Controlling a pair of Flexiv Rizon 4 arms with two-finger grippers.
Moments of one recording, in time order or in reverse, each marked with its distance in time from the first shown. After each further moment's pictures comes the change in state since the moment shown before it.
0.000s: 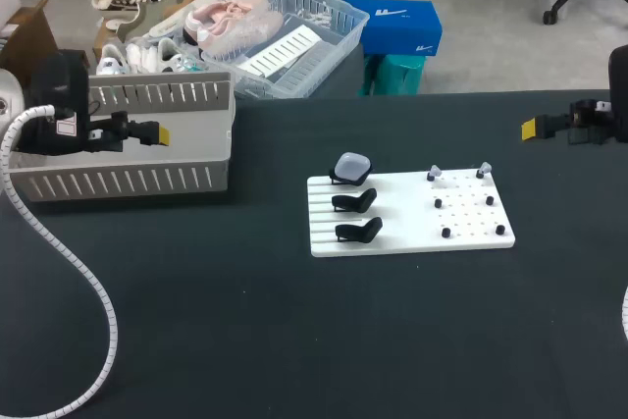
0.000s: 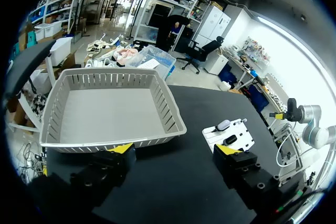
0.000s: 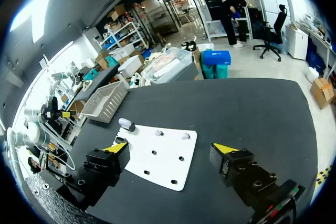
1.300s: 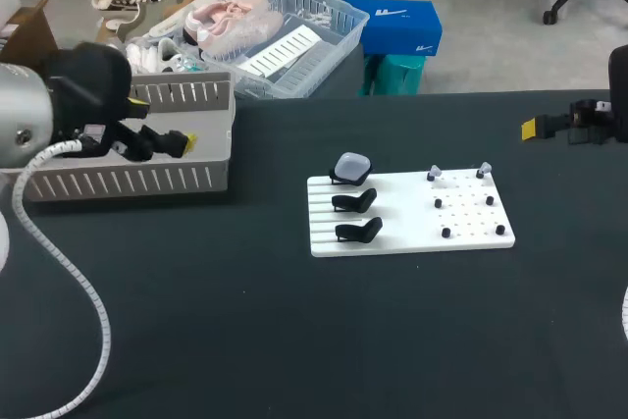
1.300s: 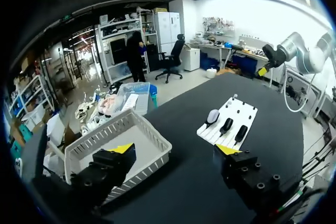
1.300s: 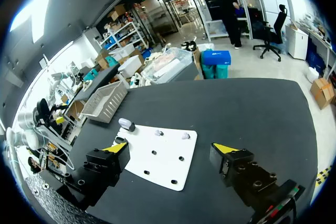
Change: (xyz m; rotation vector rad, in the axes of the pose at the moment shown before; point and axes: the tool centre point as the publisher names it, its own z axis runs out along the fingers) left arm -0.009 -0.056 -0.011 -0.043 -0.100 0.596; right arm 0.000 0.000 0.000 0.000 0.000 0.000
